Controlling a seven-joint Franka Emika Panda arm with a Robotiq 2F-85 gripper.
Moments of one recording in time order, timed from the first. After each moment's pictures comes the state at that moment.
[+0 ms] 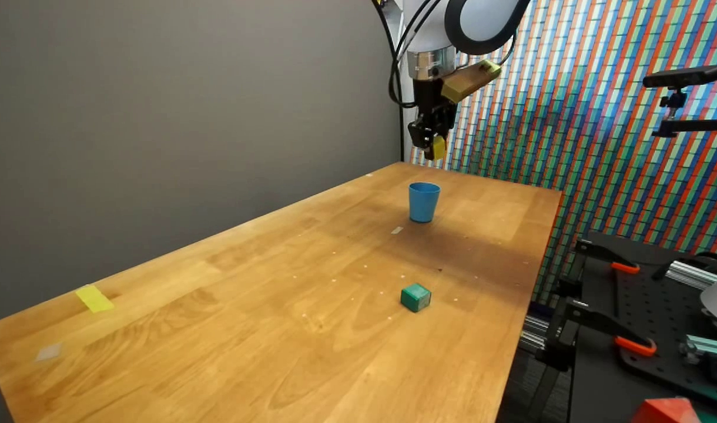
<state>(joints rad) 0.12 0.18 -0.13 -2.21 -0.47 2.34 0.51</state>
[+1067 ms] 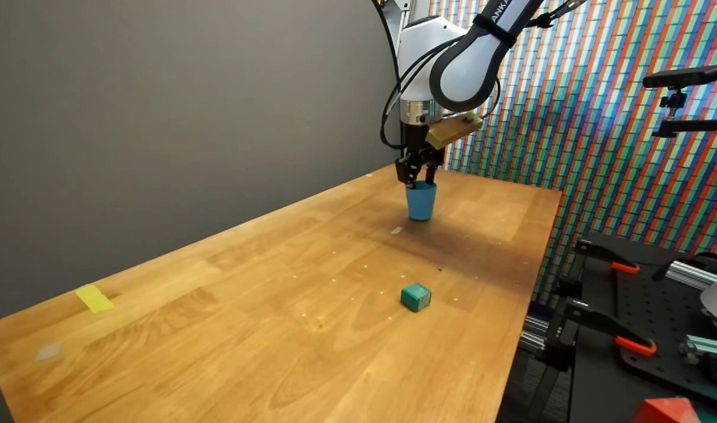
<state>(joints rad) 0.08 0.41 -0.14 -2.16 -0.38 2.58 0.50</state>
